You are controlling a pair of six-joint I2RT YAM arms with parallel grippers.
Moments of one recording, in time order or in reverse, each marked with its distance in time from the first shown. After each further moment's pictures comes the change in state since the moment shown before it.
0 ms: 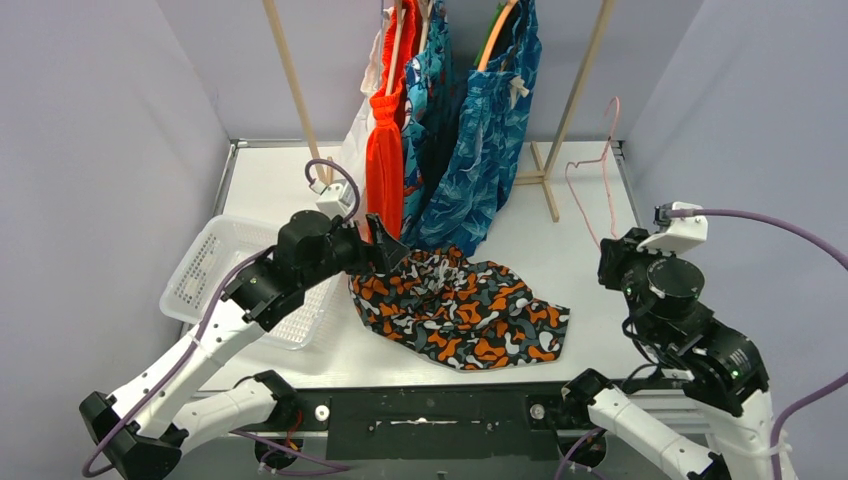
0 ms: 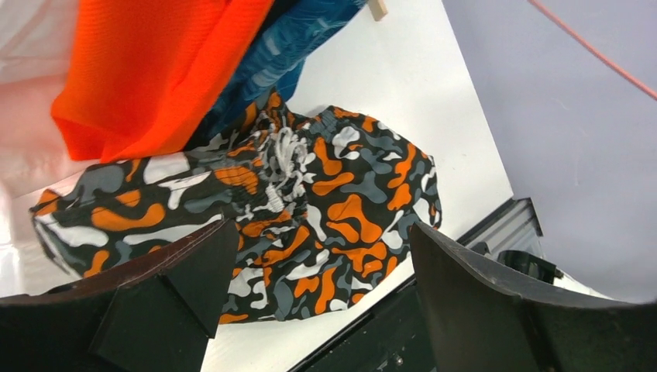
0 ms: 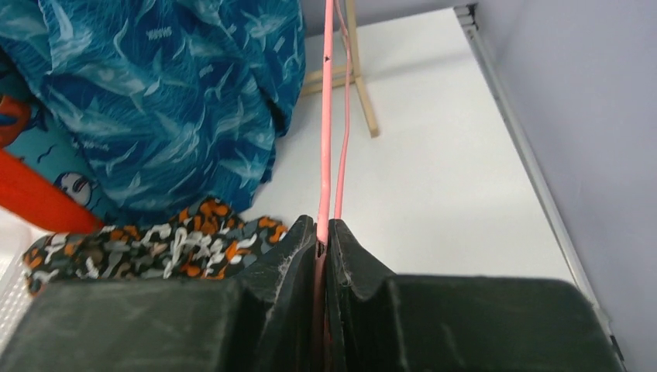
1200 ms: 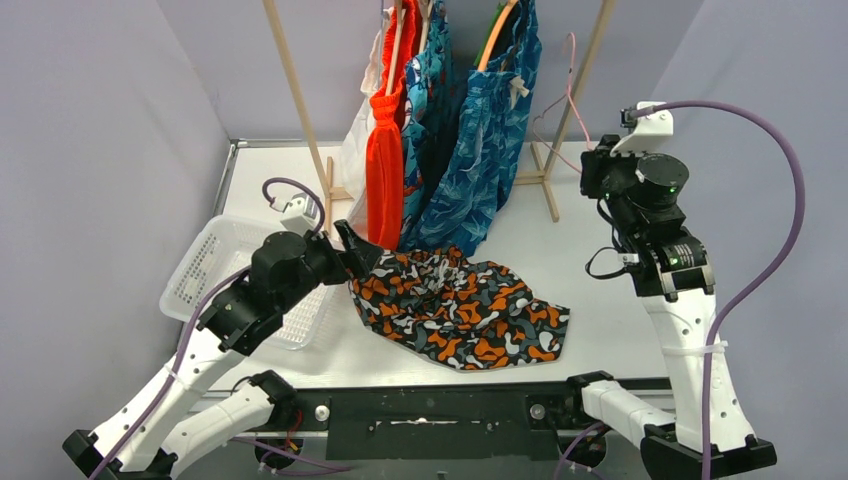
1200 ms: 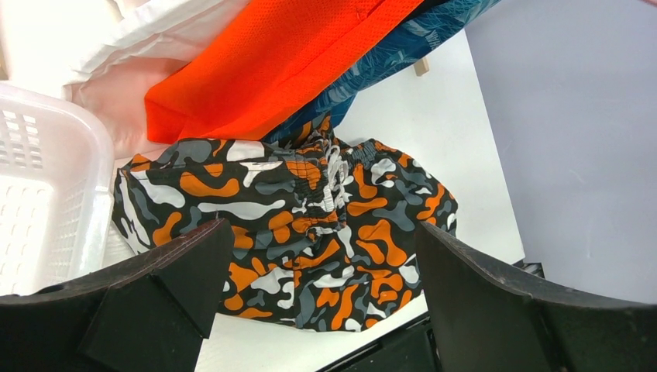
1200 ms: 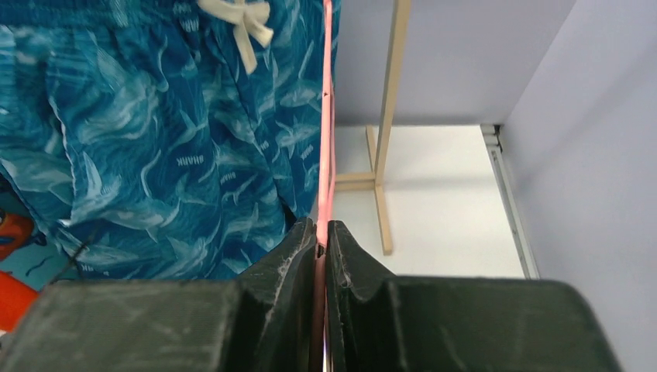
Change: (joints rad) left arm 0.034 -0.194 -0.110 -0.051 -0.179 -0.084; right arm -0.408 0.386 0.099 0.477 -0.457 -0.298
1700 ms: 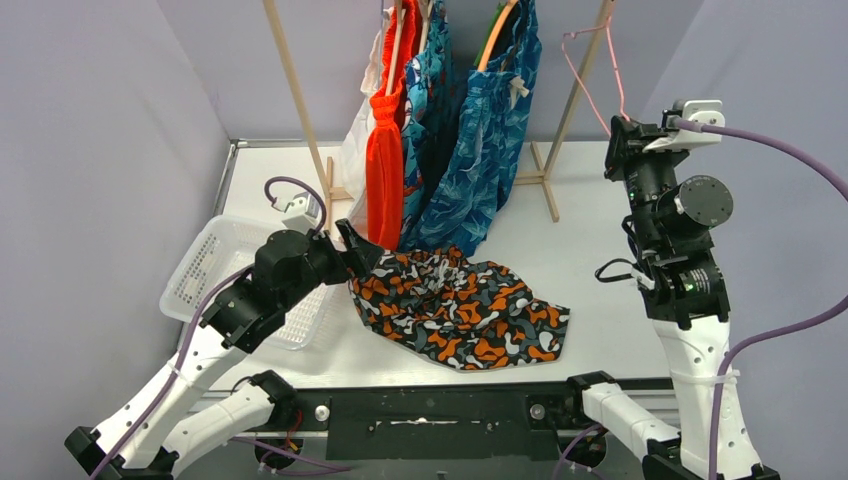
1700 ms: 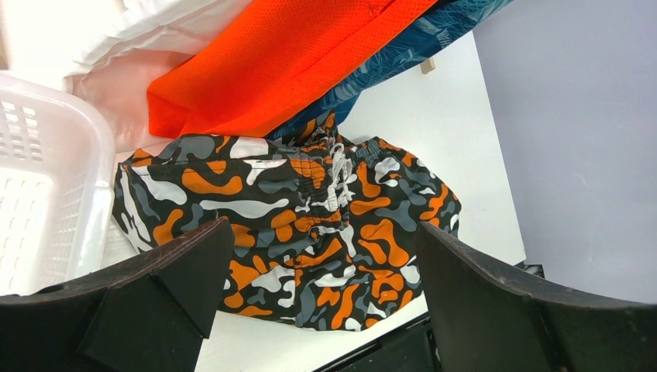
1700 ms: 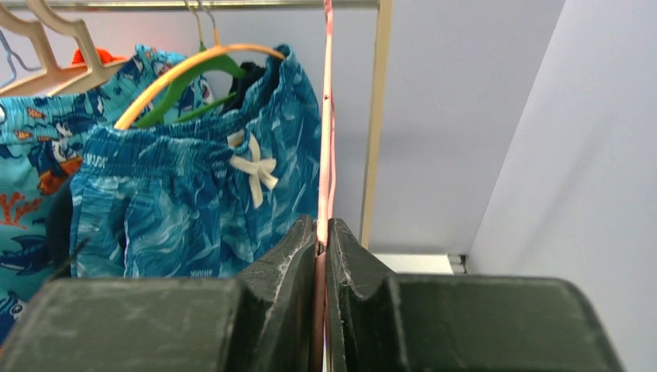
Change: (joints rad) left arm 0.005 0.018 0.000 -0.006 0.000 -0.014; right arm 0.000 -0.077 -0.005 0.297 0.006 -0.107
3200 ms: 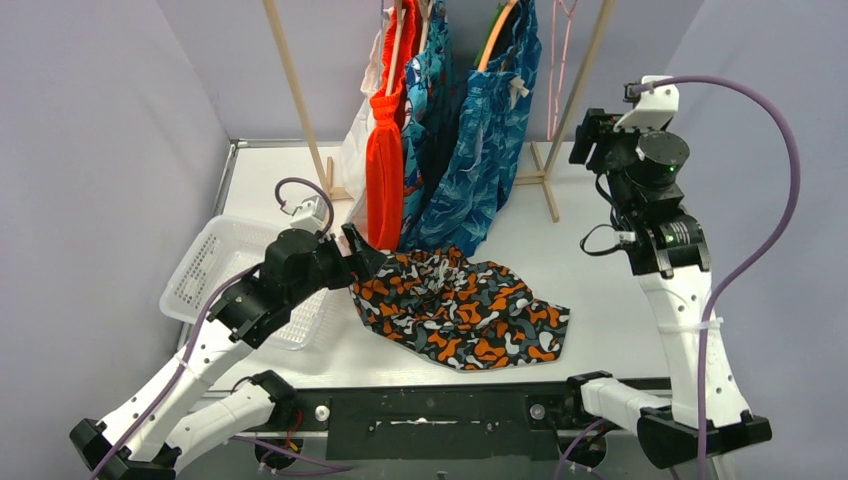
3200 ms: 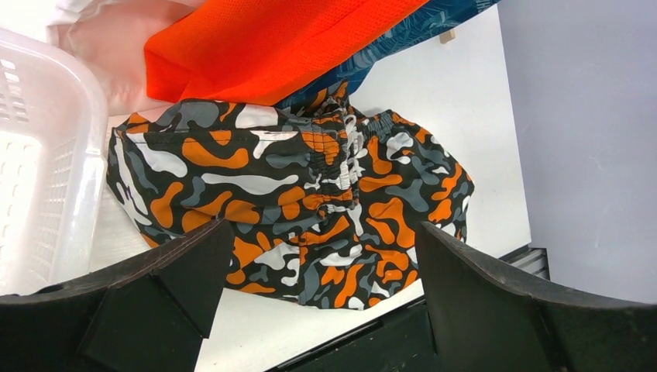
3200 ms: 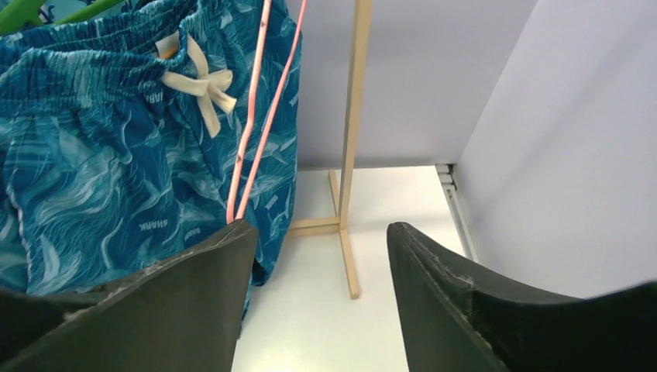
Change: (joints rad) left arm 0.006 0.035 -0.009 -0.043 0.039 -0.033; right arm 0.000 0.208 0.131 -0.188 0.090 0.017
